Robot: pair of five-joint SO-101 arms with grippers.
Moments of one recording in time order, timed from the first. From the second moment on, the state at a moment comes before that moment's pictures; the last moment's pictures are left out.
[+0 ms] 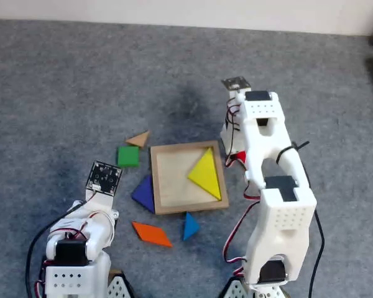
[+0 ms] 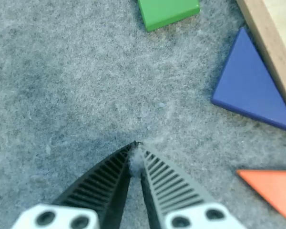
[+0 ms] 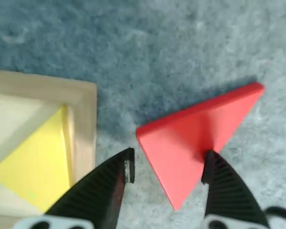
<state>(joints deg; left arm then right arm) -6.8 -103.8 96.0 75.5 -10.5 -9.6 29.0 -9.2 76.4 13.8</state>
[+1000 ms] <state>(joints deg) -6.8 -103.8 96.0 75.5 -10.5 -6.8 52.2 -44.2 93.7 13.6</state>
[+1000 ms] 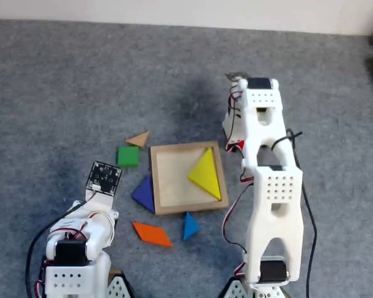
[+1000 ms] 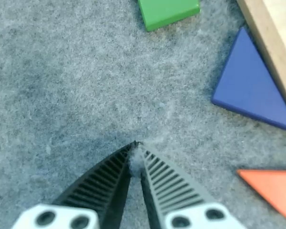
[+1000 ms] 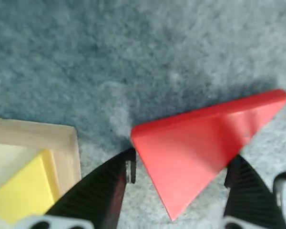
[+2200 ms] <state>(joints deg) -6.8 -103.8 96.0 75.5 -10.5 -5.5 60.2 -59.2 97.8 5.7</state>
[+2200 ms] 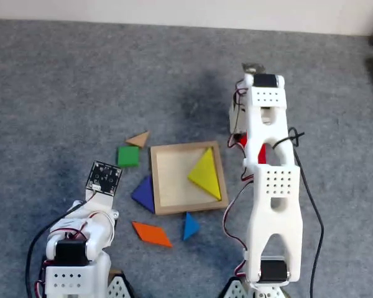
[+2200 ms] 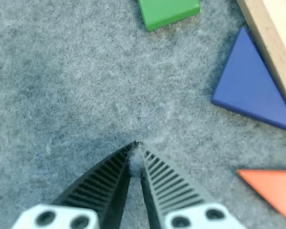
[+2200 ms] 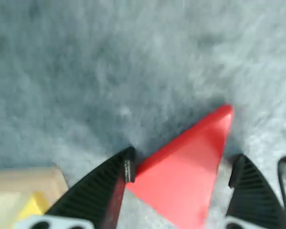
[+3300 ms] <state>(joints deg) -6.8 -103.8 96.0 75.5 -10.5 -8.1 30.3 -23.6 99.8 18.2</state>
